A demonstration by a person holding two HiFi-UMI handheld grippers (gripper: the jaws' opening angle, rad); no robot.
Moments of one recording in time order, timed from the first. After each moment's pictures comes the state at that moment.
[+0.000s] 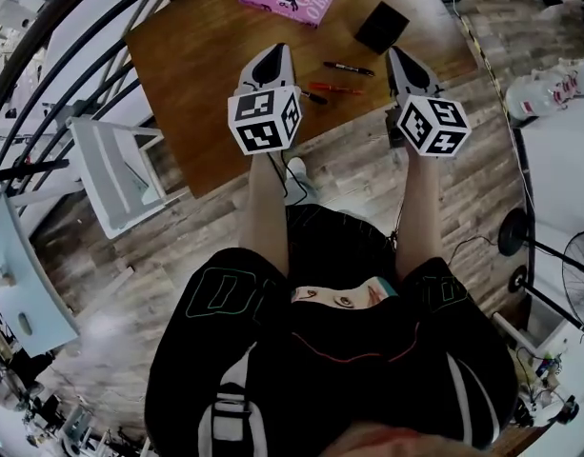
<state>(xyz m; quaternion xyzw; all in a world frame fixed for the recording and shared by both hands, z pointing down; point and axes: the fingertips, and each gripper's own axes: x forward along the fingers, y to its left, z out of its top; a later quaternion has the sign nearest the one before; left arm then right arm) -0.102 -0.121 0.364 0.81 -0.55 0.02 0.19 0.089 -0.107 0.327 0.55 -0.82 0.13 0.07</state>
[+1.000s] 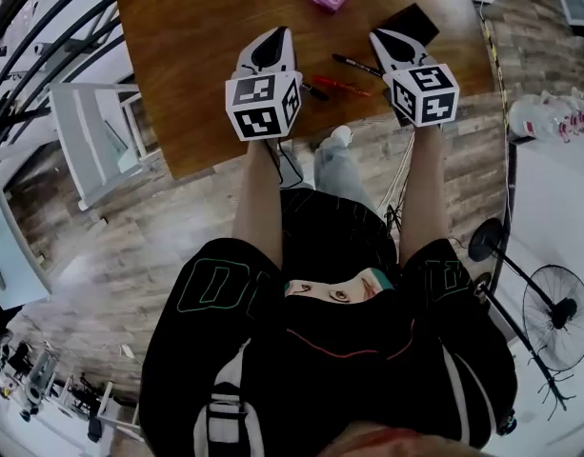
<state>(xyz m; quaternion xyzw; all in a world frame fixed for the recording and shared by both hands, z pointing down) -0.116 -0.163 0.422 0.76 -0.59 0.04 0.25 0.038 -0.188 0.423 0.37 -0.88 0.12 0.27</state>
